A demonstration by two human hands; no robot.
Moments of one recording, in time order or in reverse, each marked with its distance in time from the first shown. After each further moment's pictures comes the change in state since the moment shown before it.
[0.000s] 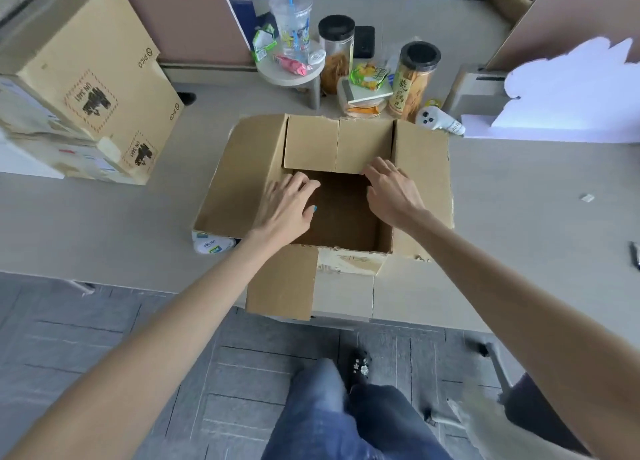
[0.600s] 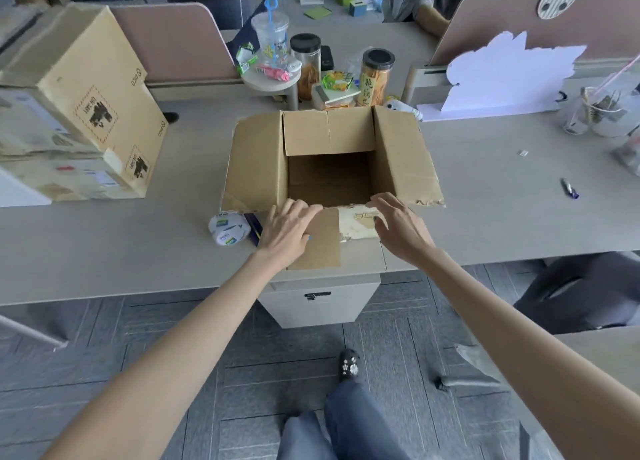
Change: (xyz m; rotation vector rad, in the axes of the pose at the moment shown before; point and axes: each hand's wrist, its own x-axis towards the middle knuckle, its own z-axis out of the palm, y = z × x) left_hand -0.119 -0.019 -0.016 -0.026 -0.149 0.168; right_hand -0.150 -0.094 0.026 0.123 0.142 0.232
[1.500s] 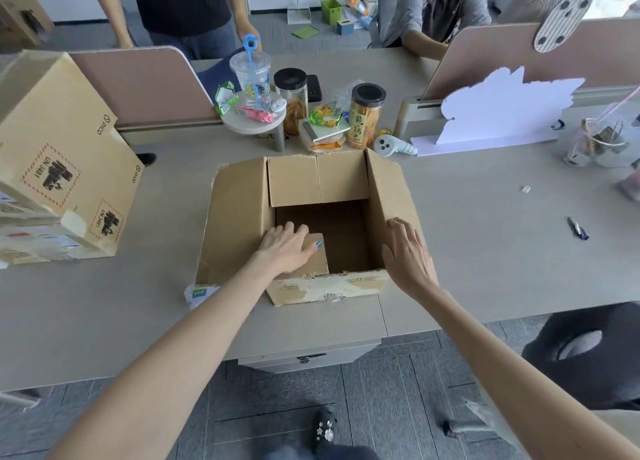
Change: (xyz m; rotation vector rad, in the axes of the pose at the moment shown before) left_hand 0.139 -0.031 0.001 0.051 -0.379 -0.101; right_hand 0.078 0.059 0.018 0.062 0.106 0.252
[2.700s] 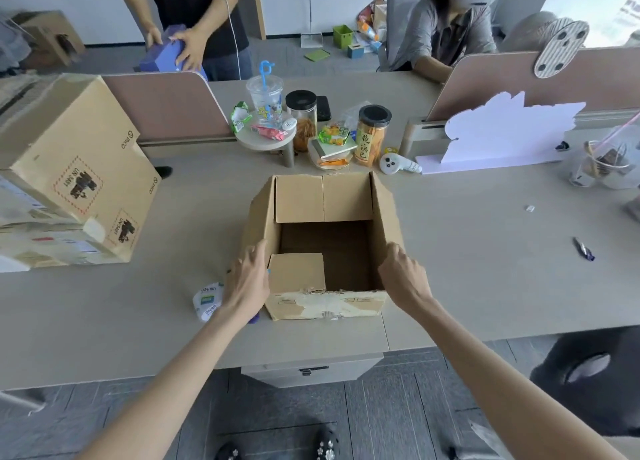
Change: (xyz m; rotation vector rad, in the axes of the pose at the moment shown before) left_hand -0.068 -0.038 0.032 -0.261 0.388 -0.260; right_hand -0.001 -0.028 -0.005 -0.205 -0.172 0.123
